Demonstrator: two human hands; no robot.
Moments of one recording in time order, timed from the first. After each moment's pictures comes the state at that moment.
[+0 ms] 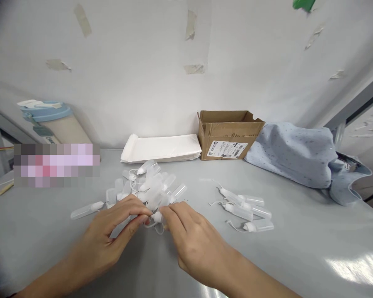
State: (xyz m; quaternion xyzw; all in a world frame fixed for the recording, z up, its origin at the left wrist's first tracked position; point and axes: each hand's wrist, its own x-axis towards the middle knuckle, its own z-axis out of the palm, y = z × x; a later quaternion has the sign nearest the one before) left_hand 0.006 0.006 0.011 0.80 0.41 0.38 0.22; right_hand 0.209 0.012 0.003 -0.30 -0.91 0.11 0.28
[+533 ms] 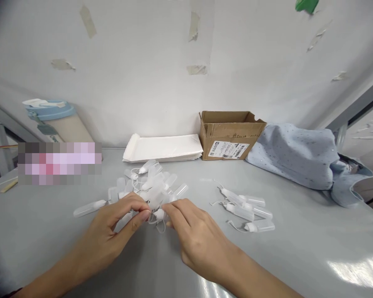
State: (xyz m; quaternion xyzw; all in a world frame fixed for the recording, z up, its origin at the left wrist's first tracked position) left_hand 0.006 0.005 0.018 0.75 0.51 0.32 0.27; right_hand 0.209 0.015 0.007 -0.30 -0.90 0.12 0.29
